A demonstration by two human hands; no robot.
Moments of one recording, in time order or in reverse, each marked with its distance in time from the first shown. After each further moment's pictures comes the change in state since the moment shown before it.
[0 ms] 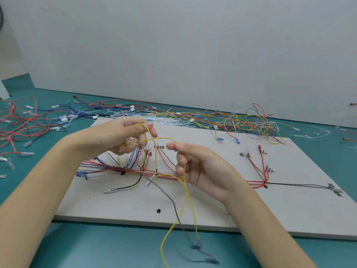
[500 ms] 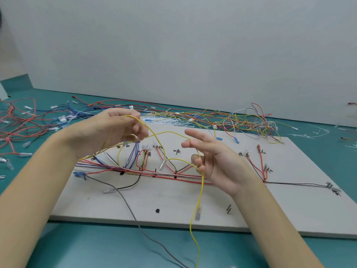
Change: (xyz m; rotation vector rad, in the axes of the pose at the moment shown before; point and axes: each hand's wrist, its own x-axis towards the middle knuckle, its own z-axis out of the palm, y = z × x) left_hand -0.003 -0.006 -0.010 -0.320 -0.052 0.275; right_hand -0.004 -0.013 -0.023 -0.017 0.136 -0.055
